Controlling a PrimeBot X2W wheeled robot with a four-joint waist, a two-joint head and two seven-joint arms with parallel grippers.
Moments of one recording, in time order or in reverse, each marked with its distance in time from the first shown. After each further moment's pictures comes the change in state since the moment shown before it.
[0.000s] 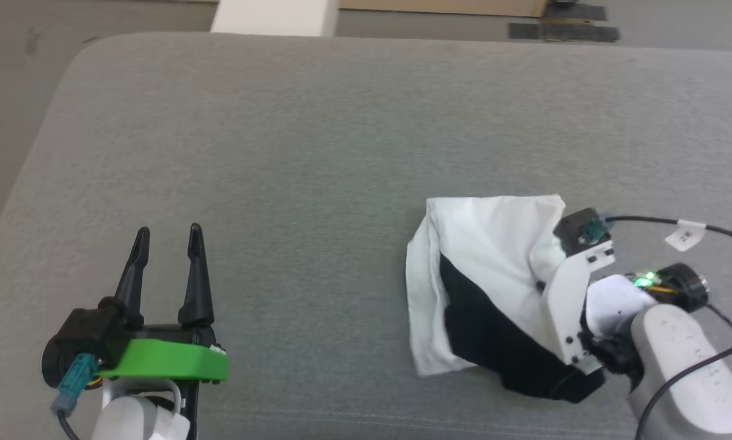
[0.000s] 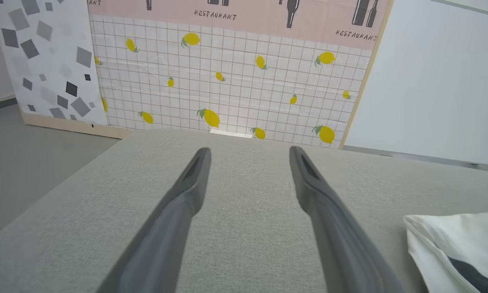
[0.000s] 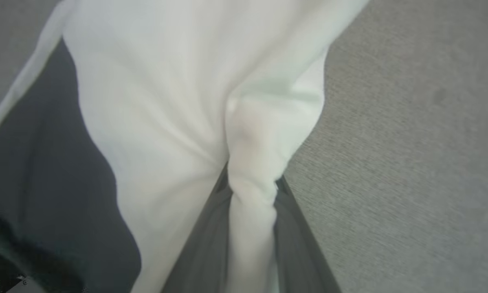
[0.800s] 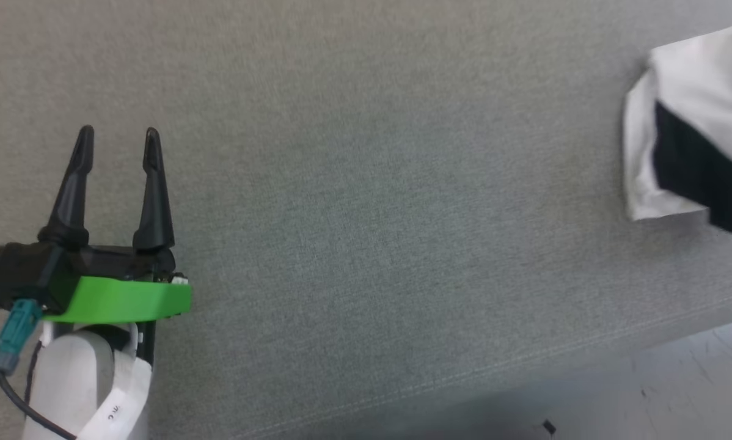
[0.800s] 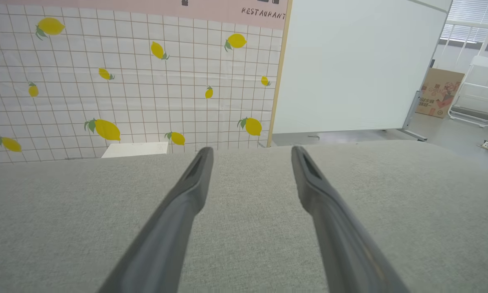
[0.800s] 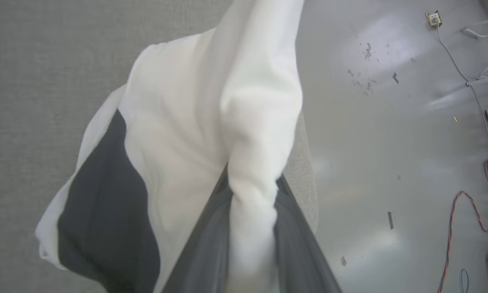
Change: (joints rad) left arm -0.152 0.089 0.005 -0.145 0.049 0.002 0.039; right arm -0.368 -0.300 -0.251 0.171 -0.028 0.000 -0.055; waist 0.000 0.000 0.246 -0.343
